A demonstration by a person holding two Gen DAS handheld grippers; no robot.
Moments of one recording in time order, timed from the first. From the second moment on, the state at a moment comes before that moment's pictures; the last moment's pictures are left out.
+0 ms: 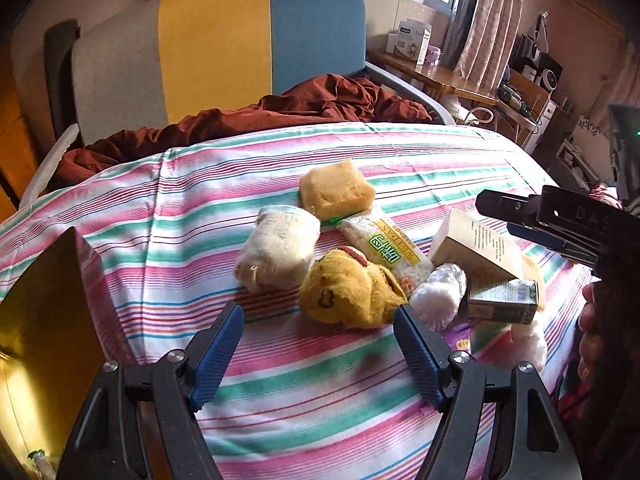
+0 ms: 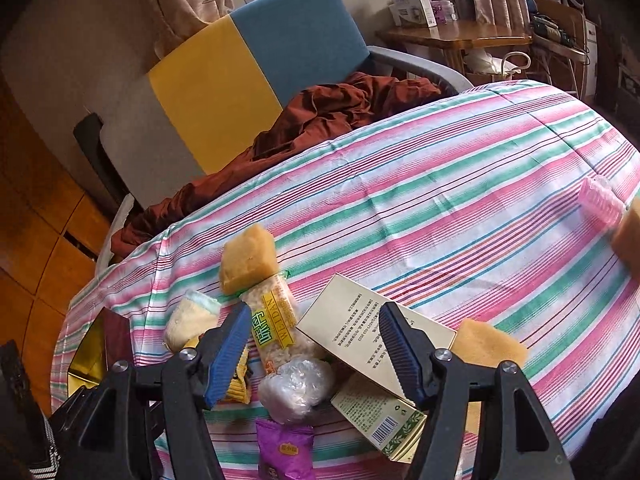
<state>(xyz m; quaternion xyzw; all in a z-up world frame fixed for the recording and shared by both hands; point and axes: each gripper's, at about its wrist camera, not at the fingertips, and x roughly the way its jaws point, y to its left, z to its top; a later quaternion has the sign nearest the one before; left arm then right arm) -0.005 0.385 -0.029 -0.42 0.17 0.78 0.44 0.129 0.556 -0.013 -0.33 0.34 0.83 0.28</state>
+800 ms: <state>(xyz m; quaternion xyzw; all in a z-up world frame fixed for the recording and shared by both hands) 0.015 0.376 -0.061 -0.42 0.17 0.77 0.46 0.119 0.549 -0.015 -0.35 0.32 0.84 0.27</state>
